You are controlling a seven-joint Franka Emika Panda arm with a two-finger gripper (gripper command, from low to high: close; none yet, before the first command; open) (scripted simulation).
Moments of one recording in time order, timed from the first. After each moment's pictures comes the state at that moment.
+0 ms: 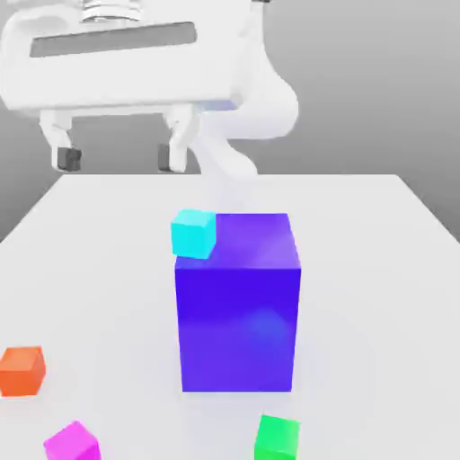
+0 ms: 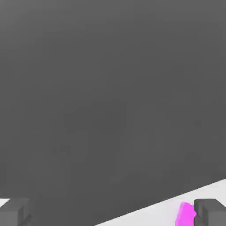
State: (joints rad) arm -0.12 -0.16 -0.08 -2.28 0.04 2.48 0.97
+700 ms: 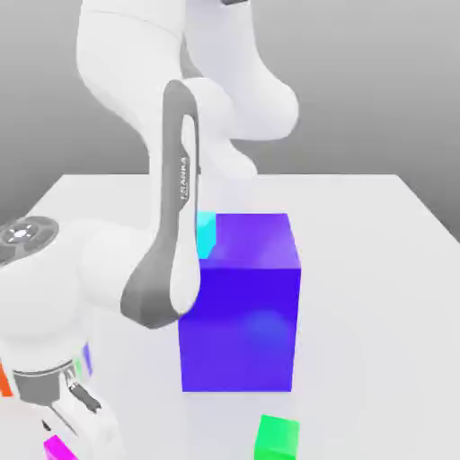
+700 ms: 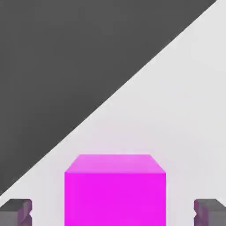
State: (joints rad) arm -0.25 0.53 -0.11 -2.23 0.14 2.75 1.05
